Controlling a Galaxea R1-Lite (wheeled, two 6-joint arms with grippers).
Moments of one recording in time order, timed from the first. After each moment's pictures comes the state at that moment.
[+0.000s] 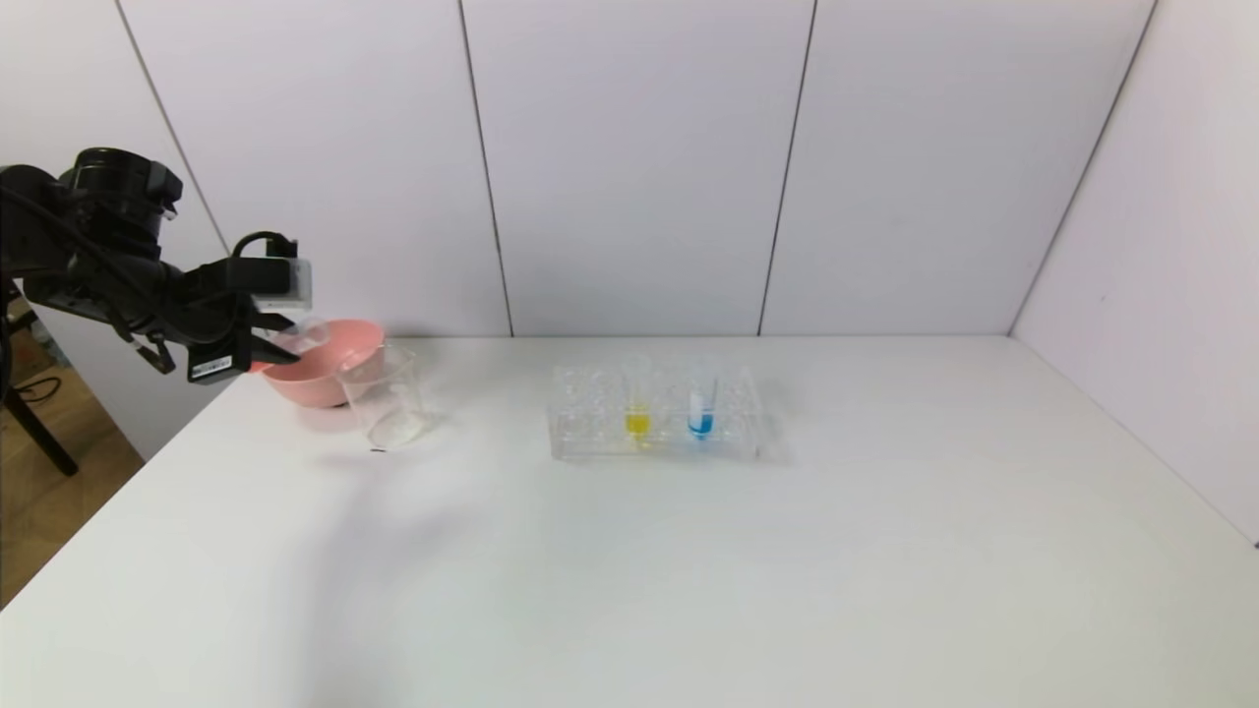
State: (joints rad) left arm 0.21 1.99 -1.73 0.55 -0.35 1.46; right arm 0.00 0.00 0.00 0.00 0.00 0.00
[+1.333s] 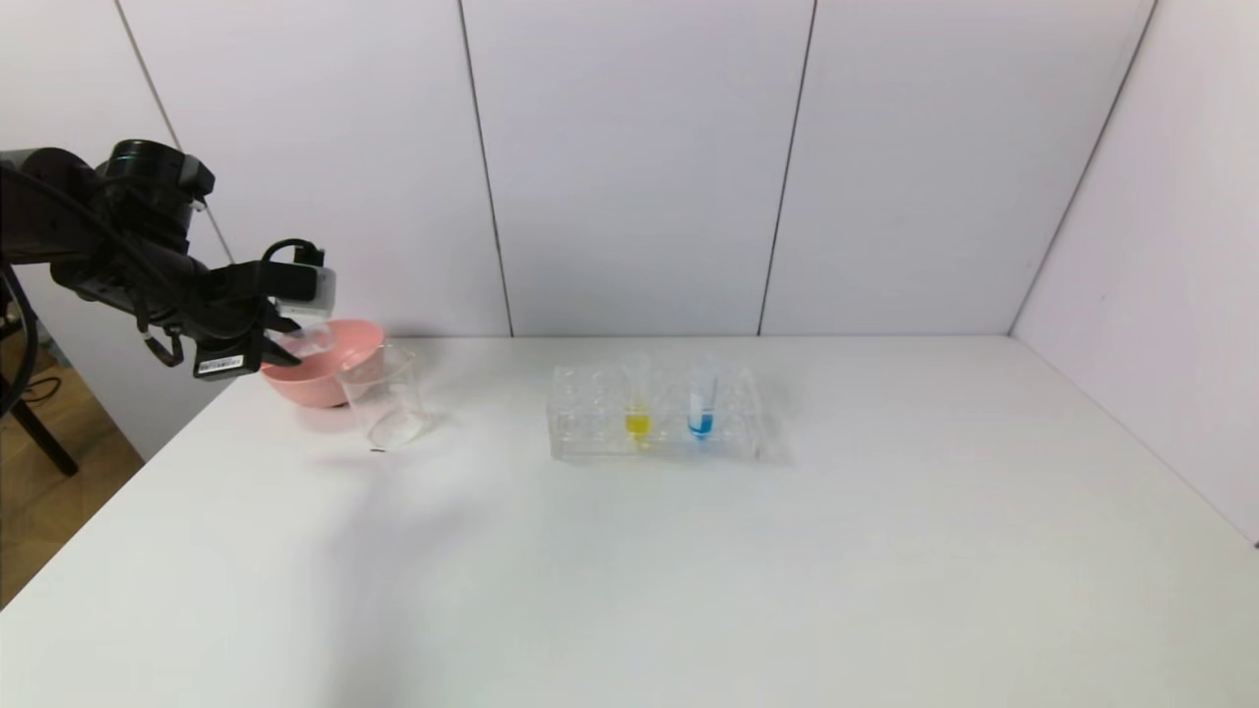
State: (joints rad) left arm 0.16 2.02 -1.82 0.64 -0.21 1.49; right arm 0.00 0.00 0.00 0.00 0.00 0.00
